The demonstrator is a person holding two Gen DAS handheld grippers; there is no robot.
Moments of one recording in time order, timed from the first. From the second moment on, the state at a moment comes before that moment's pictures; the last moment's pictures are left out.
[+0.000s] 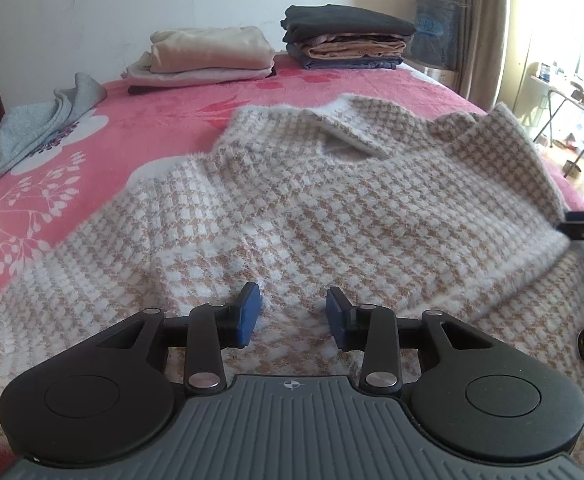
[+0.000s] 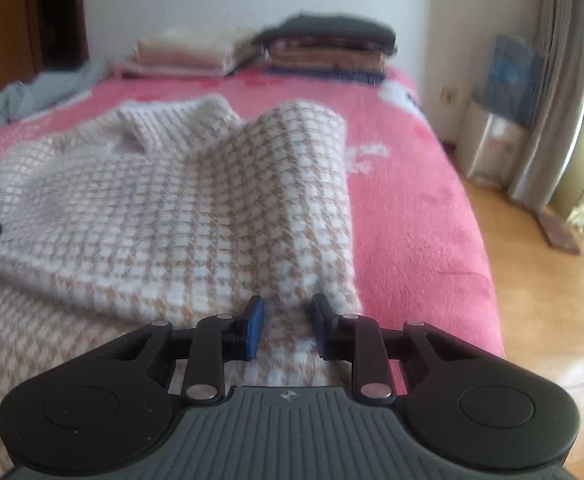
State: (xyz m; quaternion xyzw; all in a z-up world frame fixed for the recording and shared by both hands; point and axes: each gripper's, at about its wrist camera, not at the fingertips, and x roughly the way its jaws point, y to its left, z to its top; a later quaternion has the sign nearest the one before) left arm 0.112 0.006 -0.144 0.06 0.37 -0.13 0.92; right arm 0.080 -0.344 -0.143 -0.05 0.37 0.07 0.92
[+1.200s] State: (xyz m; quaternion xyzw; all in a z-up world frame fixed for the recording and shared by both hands) left arm 0.043 -0.014 -0.166 0.18 0.31 -0.12 0.93; right arm 0.055 -0.268 -0.154 -0.03 0.33 0.20 0.92
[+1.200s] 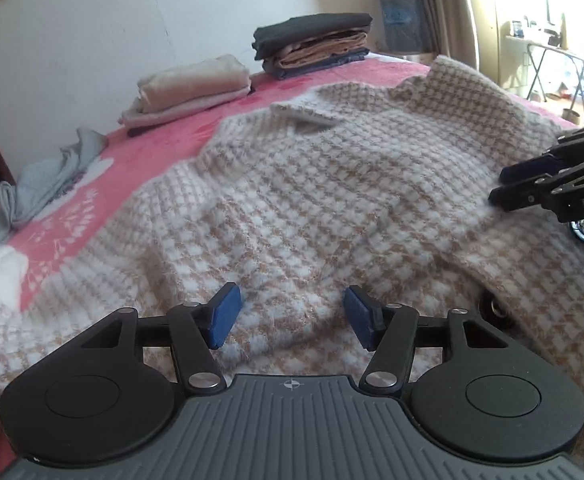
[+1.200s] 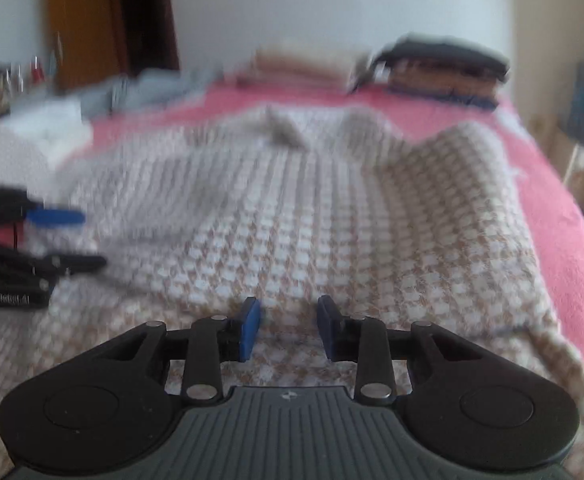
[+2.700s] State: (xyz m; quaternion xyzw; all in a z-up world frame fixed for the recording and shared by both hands) left arm 0.046 -0.017 -0.164 0.20 0.34 -0.13 0.91; right arm 0.226 -0.383 -0.121 0.08 0.35 0.03 0.93
